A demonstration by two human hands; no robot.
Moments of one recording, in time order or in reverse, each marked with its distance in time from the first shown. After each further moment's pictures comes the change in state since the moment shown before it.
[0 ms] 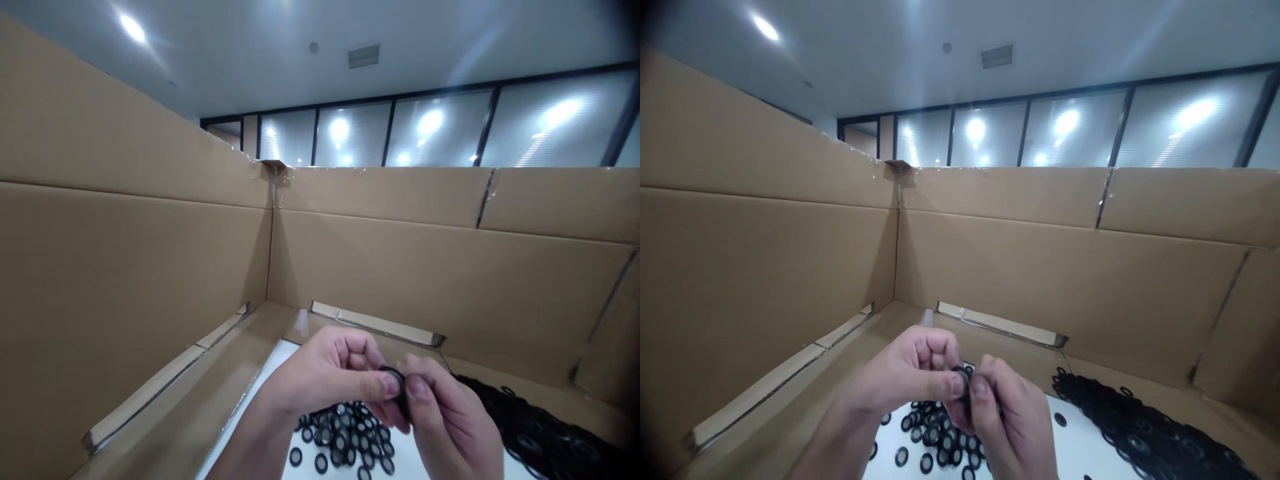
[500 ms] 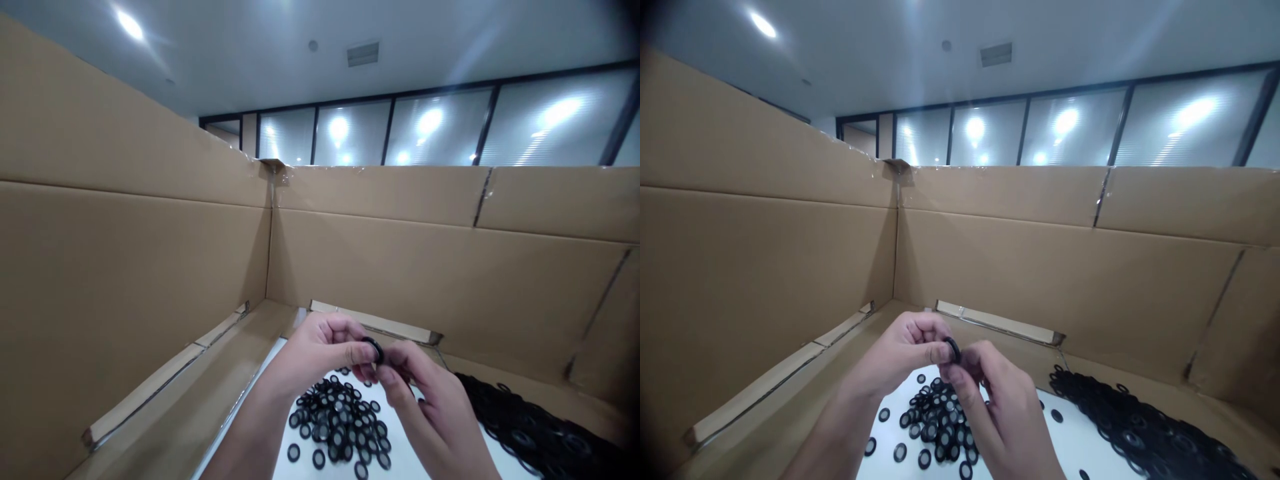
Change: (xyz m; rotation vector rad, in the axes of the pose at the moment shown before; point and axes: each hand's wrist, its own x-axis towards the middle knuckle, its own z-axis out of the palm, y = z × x) left_hand 0.001 0.007 -0.010 0.211 0.161 0.144; right_hand 0.012 -0.009 -0.008 -0.195 -0.192 0.022
